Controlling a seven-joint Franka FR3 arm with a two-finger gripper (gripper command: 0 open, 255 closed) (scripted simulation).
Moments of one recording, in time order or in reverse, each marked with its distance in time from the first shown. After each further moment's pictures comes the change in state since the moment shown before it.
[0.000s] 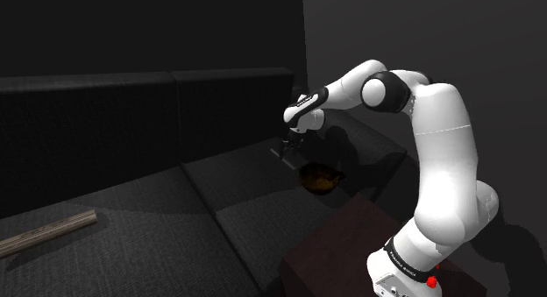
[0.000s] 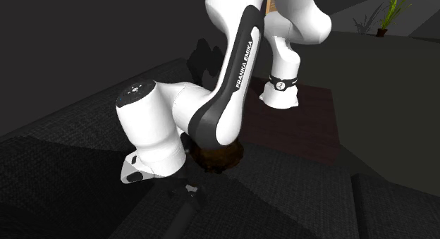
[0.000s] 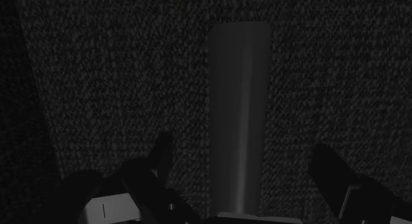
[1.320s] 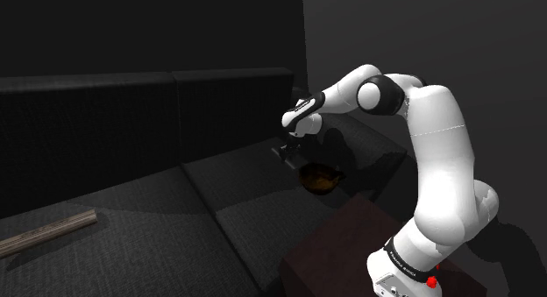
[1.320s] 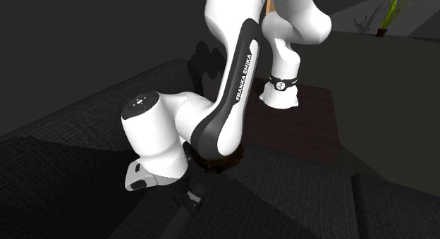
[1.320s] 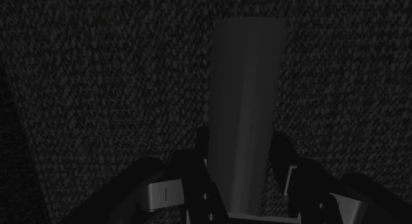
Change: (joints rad) arm 0.000 0.048 0.007 0.017 0.006 0.034 -0.003
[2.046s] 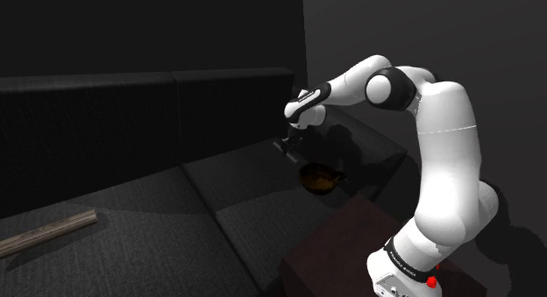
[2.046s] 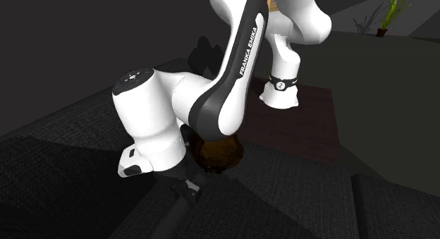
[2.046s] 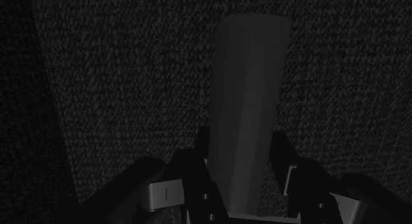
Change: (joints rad) arm 0.009 -0.096 -0.012 -0.031 -0.014 -0.066 0.016
